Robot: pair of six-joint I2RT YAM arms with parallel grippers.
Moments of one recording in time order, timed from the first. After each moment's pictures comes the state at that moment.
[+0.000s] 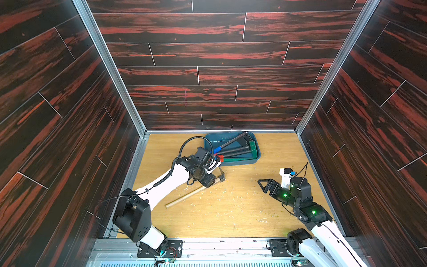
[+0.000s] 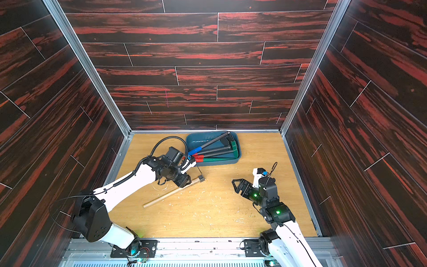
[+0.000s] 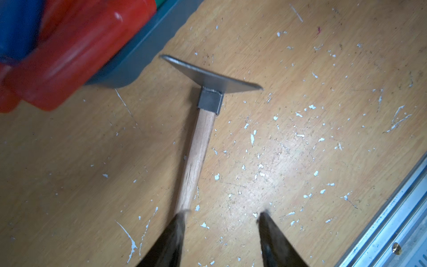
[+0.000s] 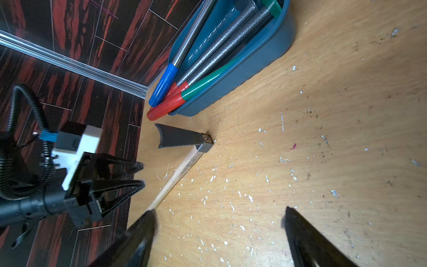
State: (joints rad) left arm -0.58 1.56 1.22 -0.80 0.20 0.13; right arm 0.33 0.64 0.50 -0.40 -0.29 0.78
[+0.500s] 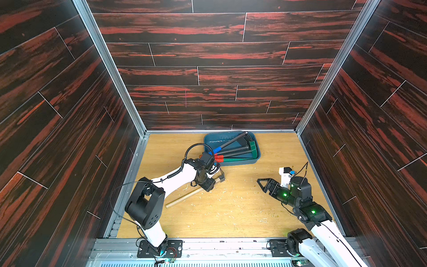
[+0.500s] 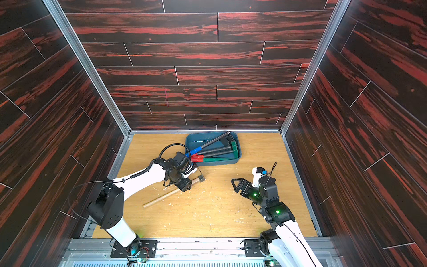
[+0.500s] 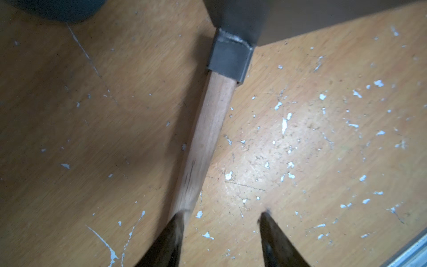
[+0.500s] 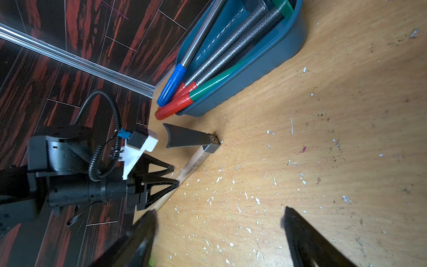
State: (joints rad) left arm -0.58 1.72 1.19 -0.77 0.15 0.10; right arm 0.33 0.64 0.50 -0.36 -0.32 0.79
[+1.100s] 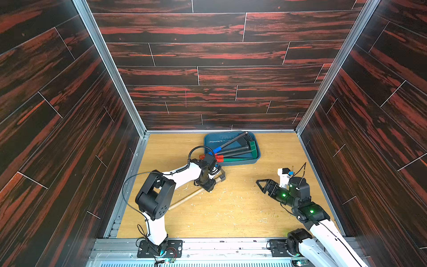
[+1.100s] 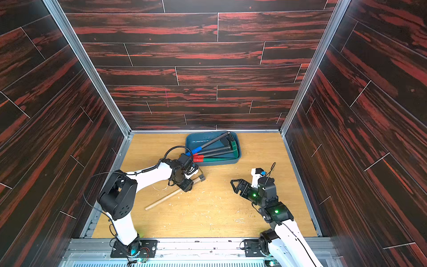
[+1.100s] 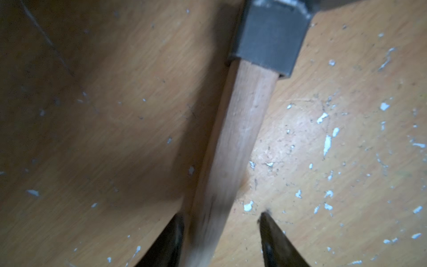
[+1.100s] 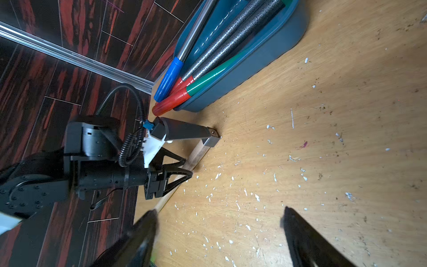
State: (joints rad) left arm -0.58 1.85 1.22 -0.73 0.12 0.10; right arm 0.33 0.66 0.47 -0.35 -0.33 0.79
